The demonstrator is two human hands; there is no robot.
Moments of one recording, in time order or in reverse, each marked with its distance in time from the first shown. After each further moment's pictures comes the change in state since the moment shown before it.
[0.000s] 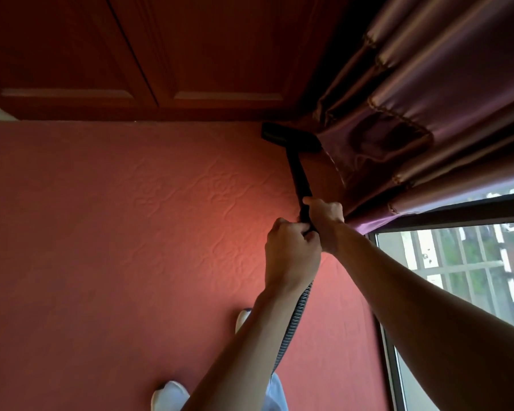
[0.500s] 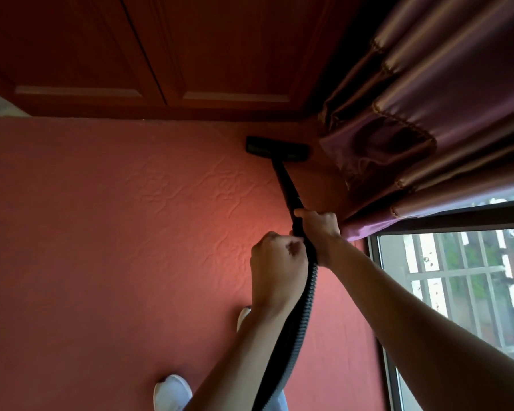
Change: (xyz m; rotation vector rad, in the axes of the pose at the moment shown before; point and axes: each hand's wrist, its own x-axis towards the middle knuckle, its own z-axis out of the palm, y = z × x) left_hand -0.028 -0.010 -0.021 -0.027 0.110 -0.028; right_hand -0.035 0.007 0.006 0.017 -0.089 0.046
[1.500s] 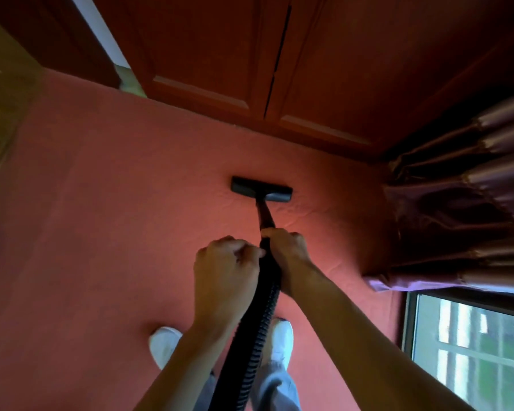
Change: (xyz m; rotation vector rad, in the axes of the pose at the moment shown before) left_hand -0.041 -0.036 -0.211 -0.124 0.351 -0.168; right_hand -0.149 0.011 0.173 -0.201 -0.279 0.028
